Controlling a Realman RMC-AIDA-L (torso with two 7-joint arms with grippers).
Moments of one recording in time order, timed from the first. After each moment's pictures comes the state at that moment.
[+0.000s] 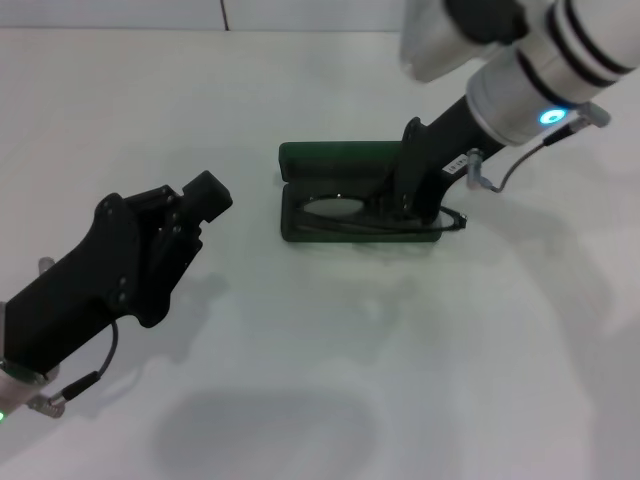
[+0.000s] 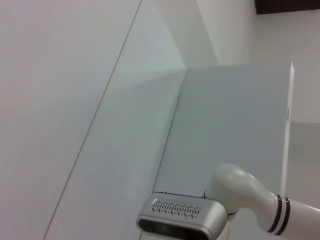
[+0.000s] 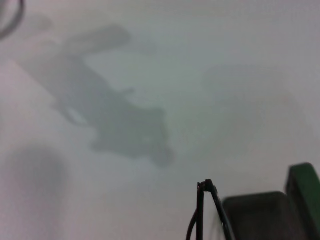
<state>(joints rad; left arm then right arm) -0.26 -2.03 1.54 0.20 0.65 1.97 -0.86 1.02 2.03 -1.53 -0.95 -2.20 -1.36 2.07</state>
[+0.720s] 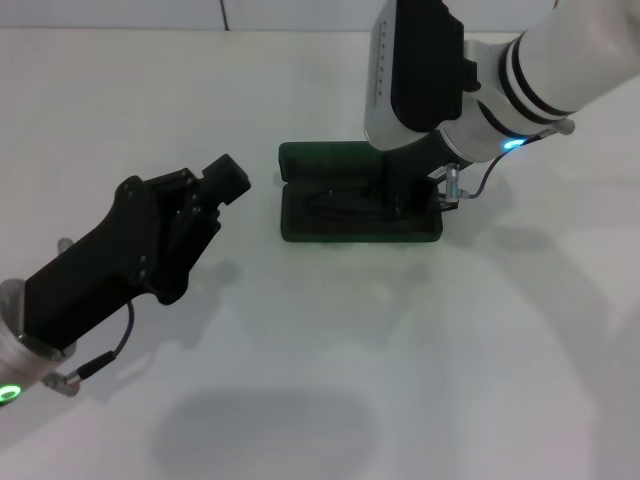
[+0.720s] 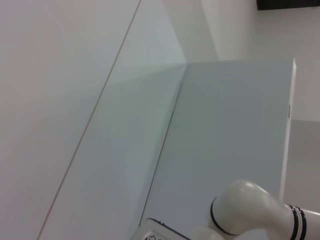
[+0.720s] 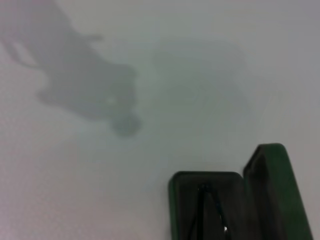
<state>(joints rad) -0.32 -2.03 1.54 0.15 0.64 1.95 -0.87 1.01 2.03 -1.79 -0.92 -2.27 -1.05 2.08</state>
